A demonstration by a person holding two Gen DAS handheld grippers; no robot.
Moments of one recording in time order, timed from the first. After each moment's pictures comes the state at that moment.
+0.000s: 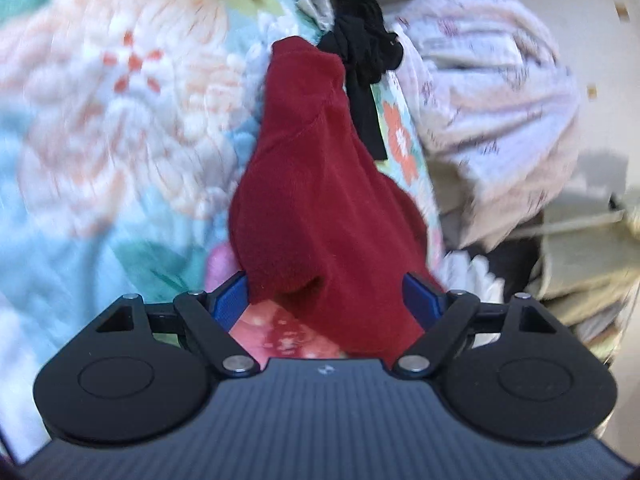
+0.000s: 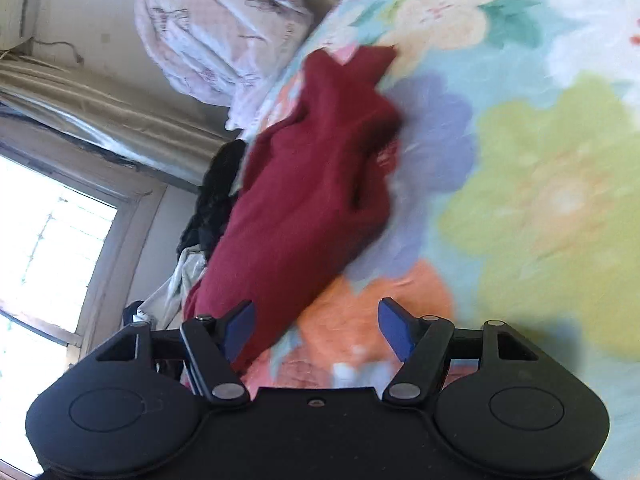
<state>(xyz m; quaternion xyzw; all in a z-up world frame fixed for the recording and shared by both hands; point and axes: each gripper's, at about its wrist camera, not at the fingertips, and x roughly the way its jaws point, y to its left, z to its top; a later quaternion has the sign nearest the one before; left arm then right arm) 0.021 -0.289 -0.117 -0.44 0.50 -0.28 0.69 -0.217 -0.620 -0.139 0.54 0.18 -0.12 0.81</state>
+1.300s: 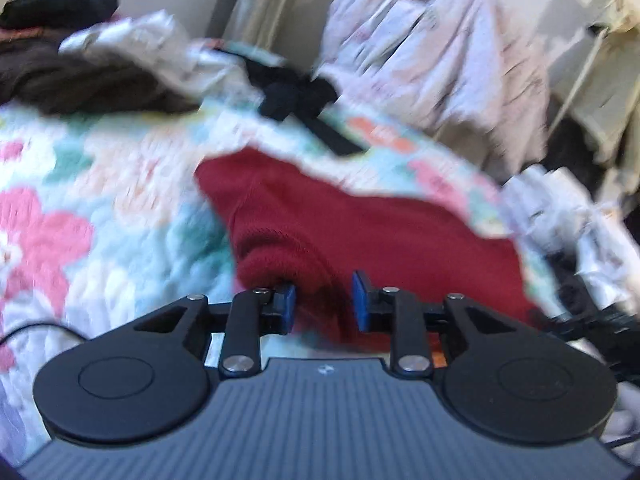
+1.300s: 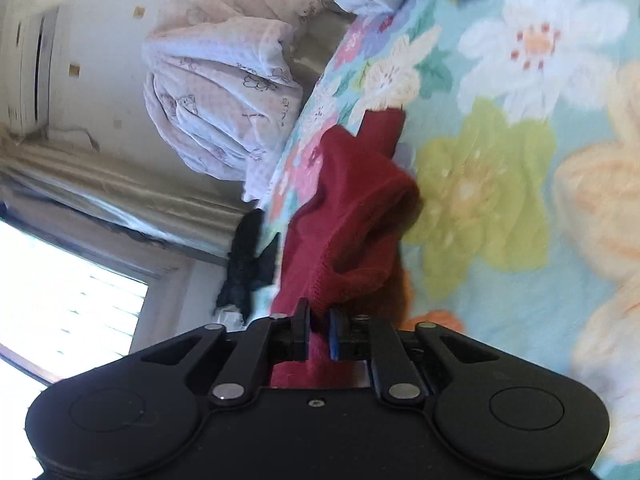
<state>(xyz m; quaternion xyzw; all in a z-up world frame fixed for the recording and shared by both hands) -0.127 -0.300 -0.047 -0.13 0.32 -0.29 0.89 -0.311 -0.596 -0.126 0.59 0.08 -0.16 0.79</state>
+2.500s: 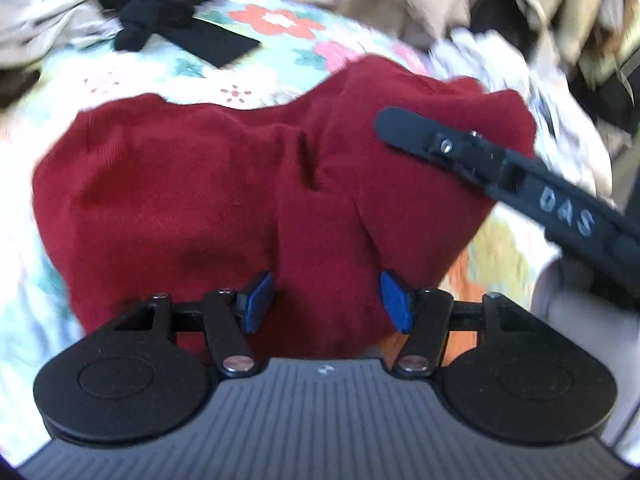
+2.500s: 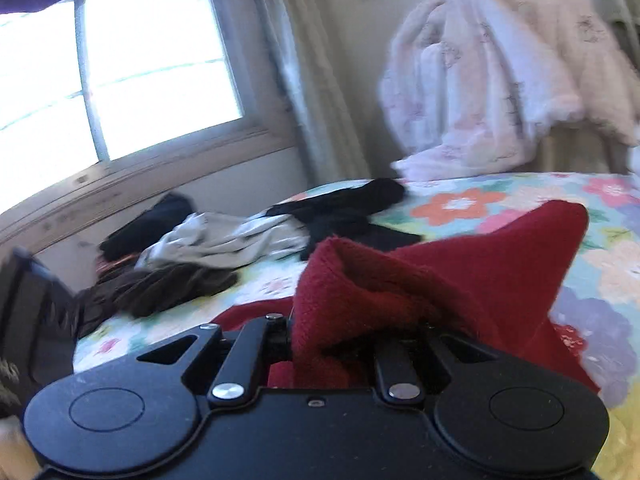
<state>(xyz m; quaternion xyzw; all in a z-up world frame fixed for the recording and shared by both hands) -0.051 -0.387 -0.055 0.02 0.46 -0.44 0.77 -0.173 -0.522 -0.046 0.17 0.17 -0.02 0.97</state>
